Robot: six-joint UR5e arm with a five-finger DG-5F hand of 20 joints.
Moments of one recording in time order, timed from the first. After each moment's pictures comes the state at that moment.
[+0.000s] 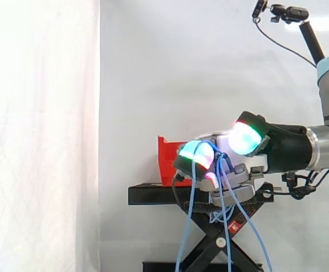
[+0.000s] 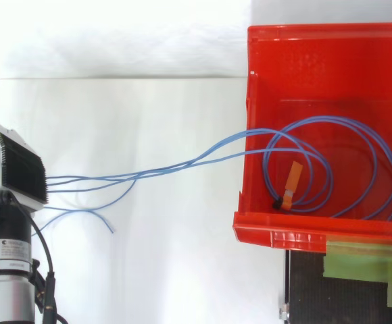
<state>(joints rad) 0.10 -2.21 -1.26 -2.90 -1.68 -0.12</state>
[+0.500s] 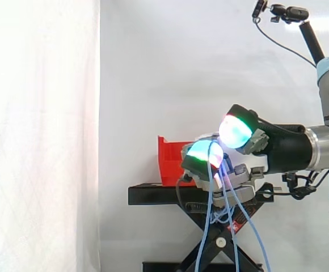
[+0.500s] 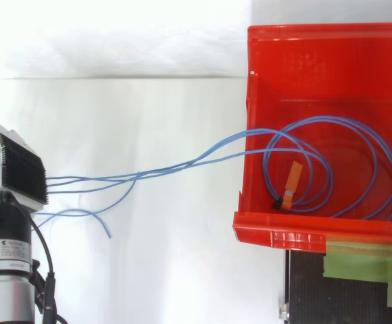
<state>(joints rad) 0.10 -2.21 -1.26 -2.91 -1.68 -0.12</state>
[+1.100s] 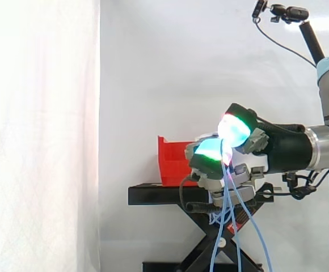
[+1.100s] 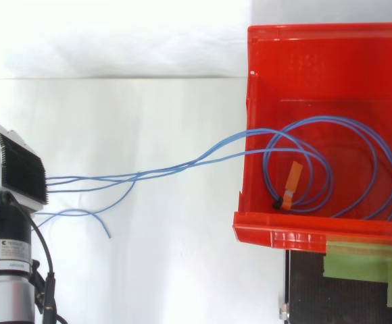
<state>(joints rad) 0.10 -2.21 -1.26 -2.91 -1.68 -0.12</state>
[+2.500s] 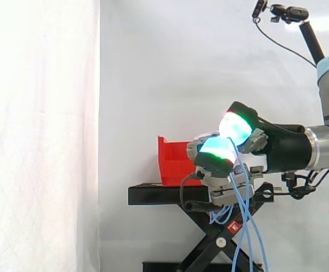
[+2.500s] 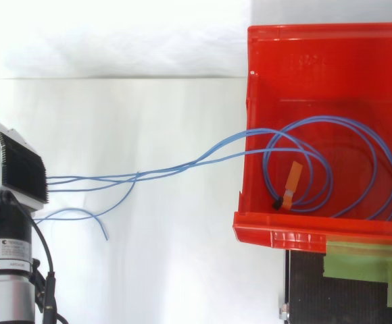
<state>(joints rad) 0.10 -2.21 -1.26 -2.90 -1.68 -0.12</state>
